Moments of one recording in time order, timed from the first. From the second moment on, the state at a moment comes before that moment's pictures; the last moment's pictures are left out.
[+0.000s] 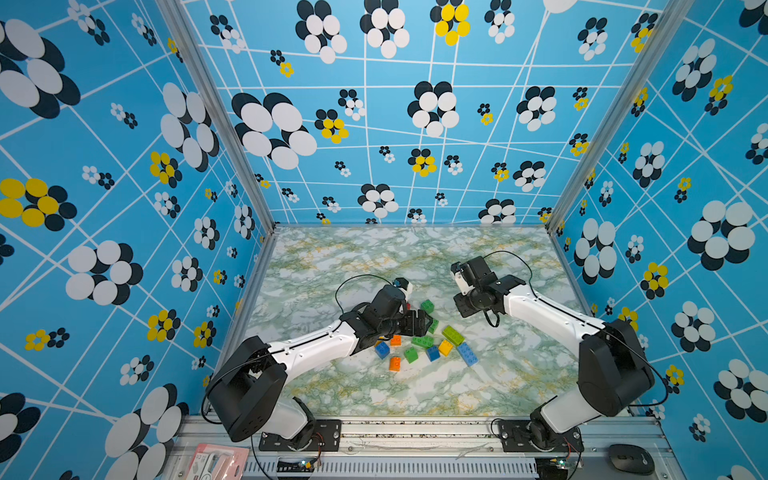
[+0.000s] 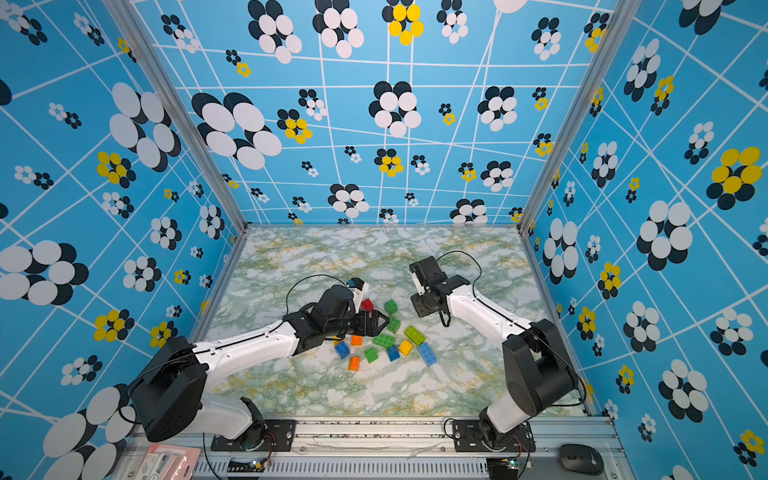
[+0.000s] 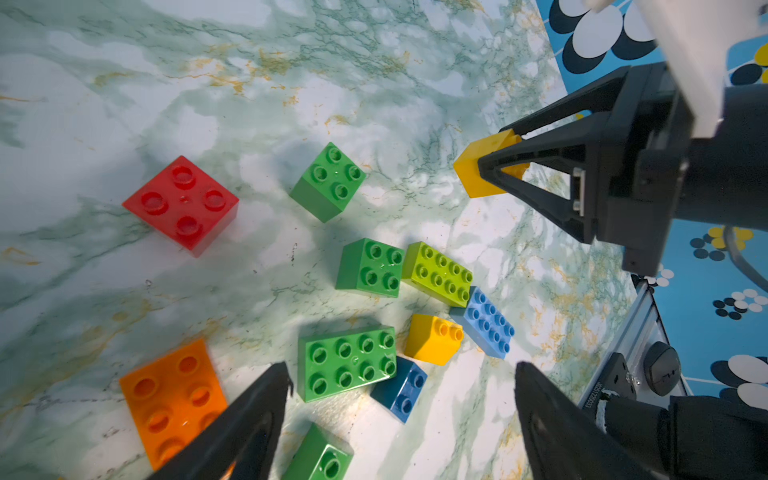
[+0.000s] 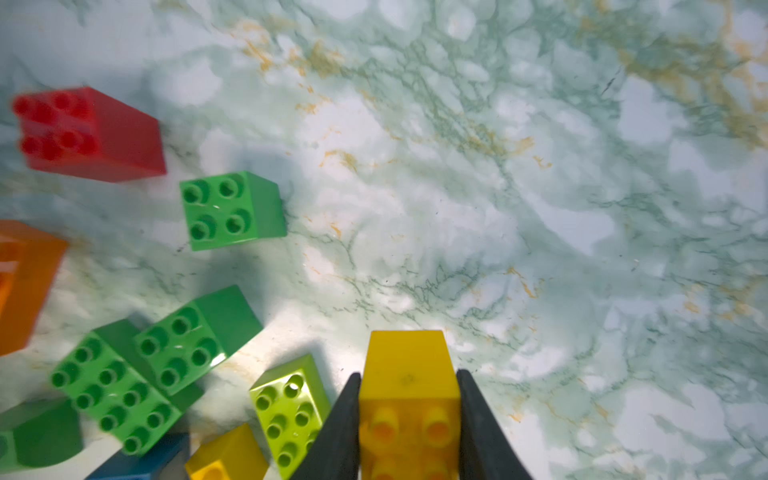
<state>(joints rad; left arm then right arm) -0.80 1.45 0.83 -0.05 0.19 -0.65 0.52 1.52 1.09 -0.63 0.15 0.03</state>
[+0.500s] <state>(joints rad) -0.69 1.26 0.58 0.07 0.16 -0.80 0.68 1.35 0.99 -0.49 0.01 0.02</state>
